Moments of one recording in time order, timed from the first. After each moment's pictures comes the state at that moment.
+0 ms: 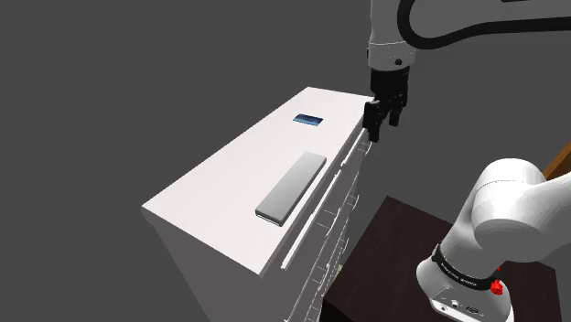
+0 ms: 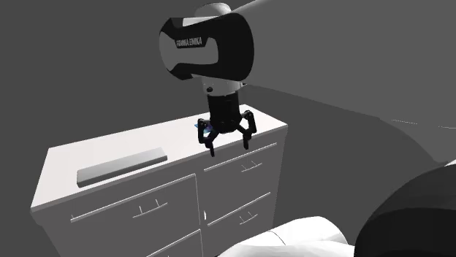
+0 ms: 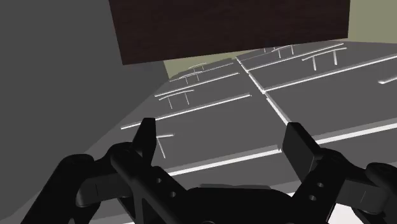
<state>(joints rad) 0.00 -0.79 -0.01 -2.44 -0.08 1.52 0.16</state>
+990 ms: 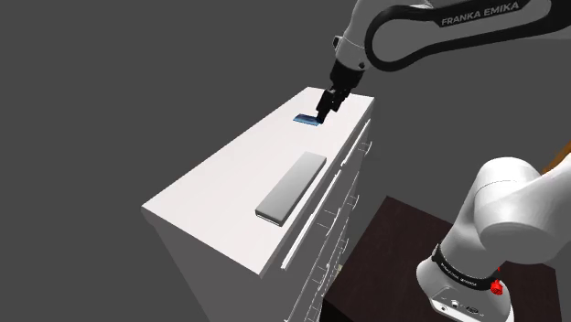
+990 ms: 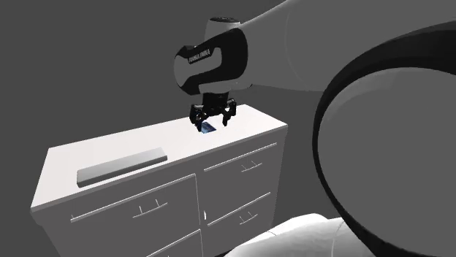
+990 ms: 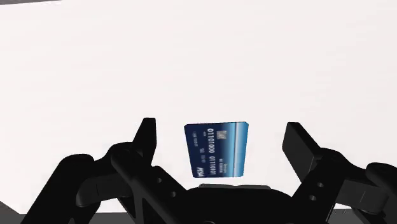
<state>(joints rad) 0.08 -0.62 -0.14 -2.47 -0.07 2.18 -0.07</state>
